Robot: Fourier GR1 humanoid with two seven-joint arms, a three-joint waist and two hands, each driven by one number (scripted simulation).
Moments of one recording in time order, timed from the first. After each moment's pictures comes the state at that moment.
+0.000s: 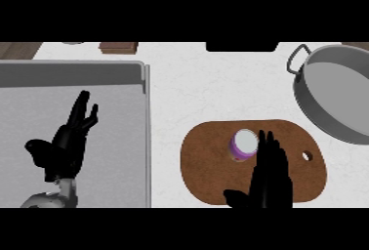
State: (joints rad) left arm -0.06 0.19 -0.10 -1.64 0.03 0.24 0.14; right arm 0.13 0.00 0.52 -1.80 1.32 -0.21 0.92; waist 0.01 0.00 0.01
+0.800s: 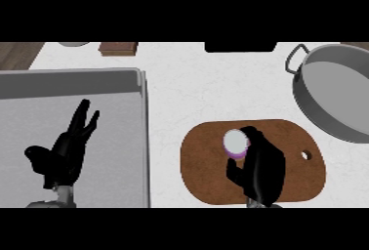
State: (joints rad) left arm 0.00 0.17 -0.07 -1.63 0.05 0.18 0.12; right arm -0.04 -0.02 0.48 -1.64 1.41 -0.30 0.90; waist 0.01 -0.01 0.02
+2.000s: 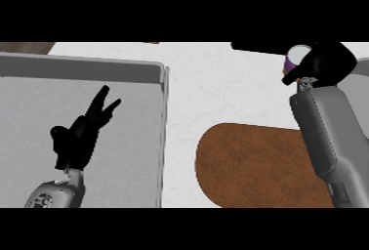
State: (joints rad) left arm -0.13 0.17 -0.11 -1.60 -0.02 0.09 0.20; right arm -0.79 -0.23 -0.09 -1.02 1.37 -0.14 1.02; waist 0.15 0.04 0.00
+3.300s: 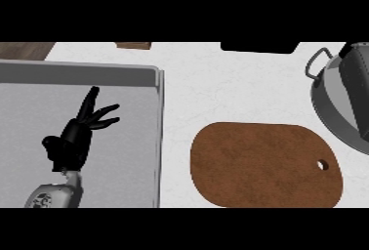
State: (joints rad) left arm -0.11 0.16 -0.06 -1.55 -0.04 0.13 0.05; right arm -1.09 -0.45 -0.32 -0.52 1.66 -0.25 1.10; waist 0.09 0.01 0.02
